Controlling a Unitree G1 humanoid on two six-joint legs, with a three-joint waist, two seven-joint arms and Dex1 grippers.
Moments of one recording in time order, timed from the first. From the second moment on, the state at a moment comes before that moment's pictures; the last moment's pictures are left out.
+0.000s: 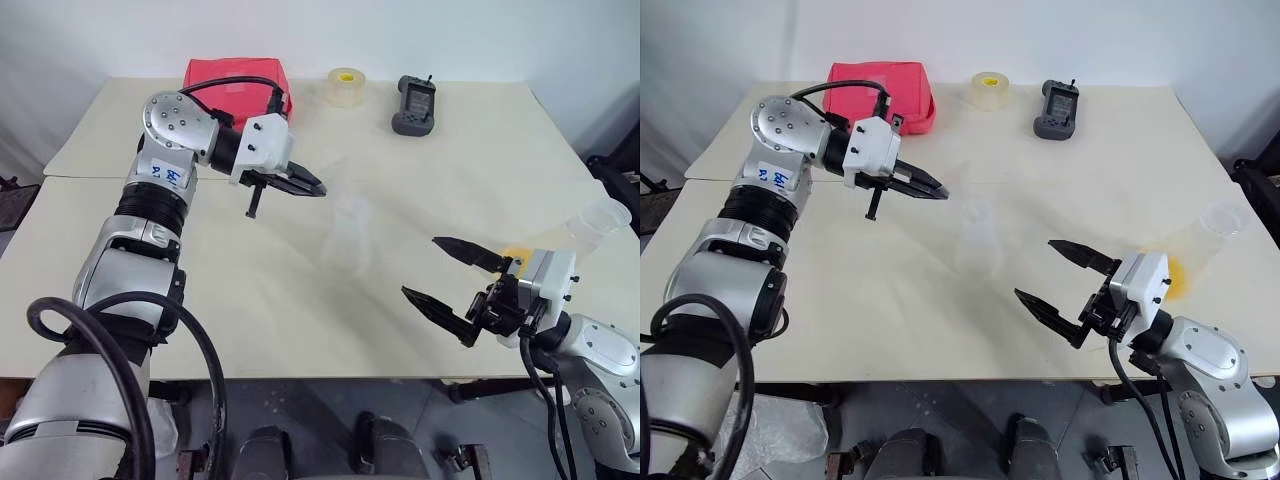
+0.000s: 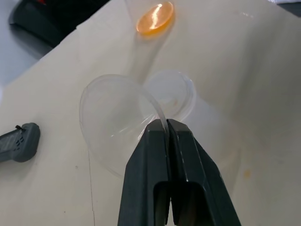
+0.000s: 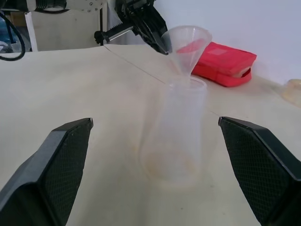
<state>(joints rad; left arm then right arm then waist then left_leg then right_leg) -1.41 0.48 -0.27 1.08 -0.14 -0.55 -1.50 0.03 -0.61 -0.24 -0.59 0.63 0.26 0.80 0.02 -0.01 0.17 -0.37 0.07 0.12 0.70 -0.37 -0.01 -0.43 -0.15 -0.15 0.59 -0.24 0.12</state>
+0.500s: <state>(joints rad) -1.50 0.44 -0.47 1.13 -0.16 -0.72 -1.50 0.05 -0.60 -0.24 -0.59 0.61 0.26 0.78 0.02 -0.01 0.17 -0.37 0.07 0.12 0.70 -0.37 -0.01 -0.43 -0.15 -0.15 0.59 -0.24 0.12</state>
